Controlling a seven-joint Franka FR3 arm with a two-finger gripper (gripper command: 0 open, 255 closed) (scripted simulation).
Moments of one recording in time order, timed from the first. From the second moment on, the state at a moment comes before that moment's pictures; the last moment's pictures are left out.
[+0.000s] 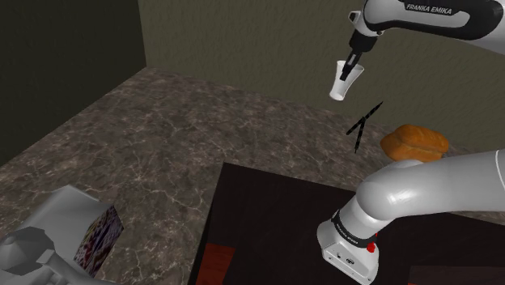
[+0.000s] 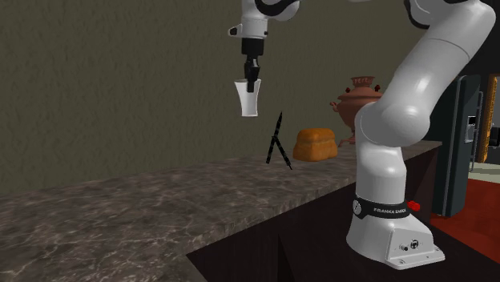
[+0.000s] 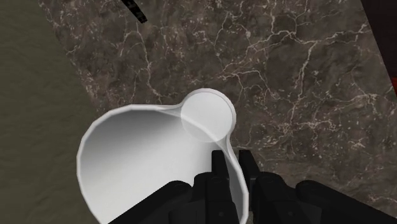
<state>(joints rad) -0.29 -0.59 -0.24 -2.23 -0.34 1.81 -0.63</state>
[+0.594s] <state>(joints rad) -0.35 -0.56 -0.43 -2.17 -0.39 1.85 -0.85</state>
